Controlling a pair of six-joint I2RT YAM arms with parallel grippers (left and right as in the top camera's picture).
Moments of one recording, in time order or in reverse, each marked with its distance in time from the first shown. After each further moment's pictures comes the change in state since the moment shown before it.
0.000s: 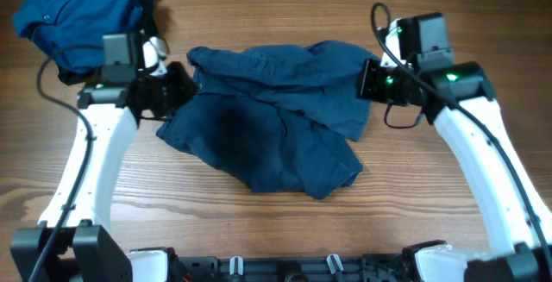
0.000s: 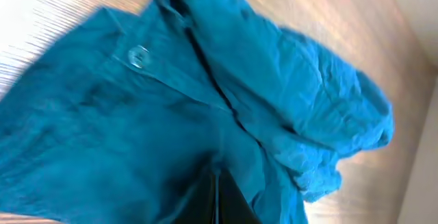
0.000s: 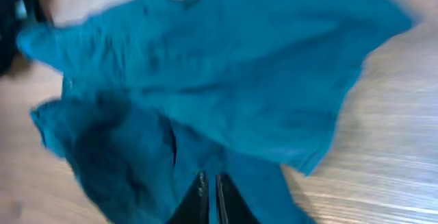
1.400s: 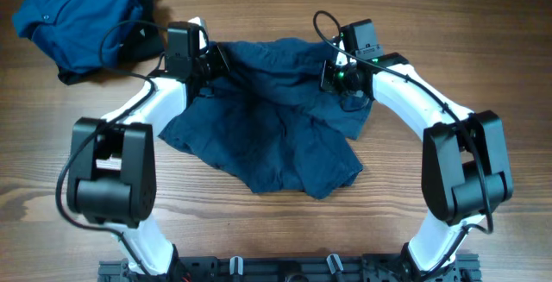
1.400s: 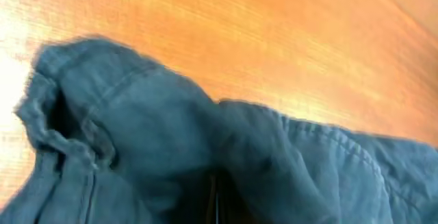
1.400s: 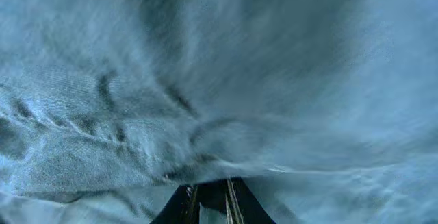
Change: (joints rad) left arm -0.144 0.430 0.000 0.698 -0.202 0.000; right arm 0.061 0.460 -0.050 0.486 0.039 0.061
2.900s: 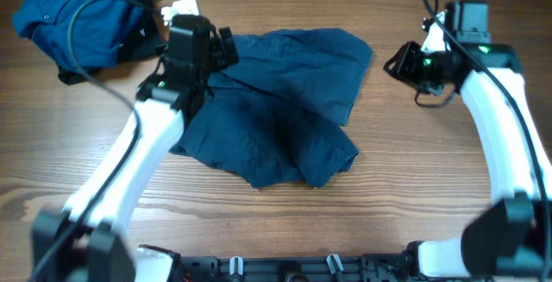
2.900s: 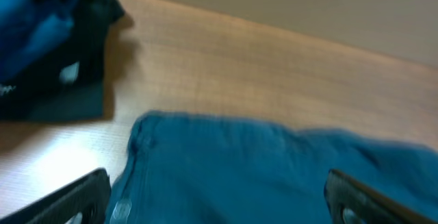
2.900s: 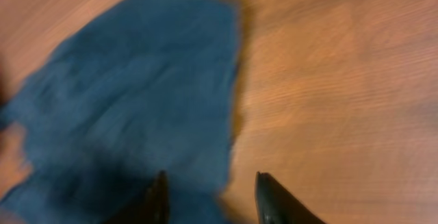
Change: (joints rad) left arm -0.139 -0.416 0.008 -0.303 -0.447 0.134; right arm -0.327 -0.344 0.095 -0.478 -0.114 -0.083
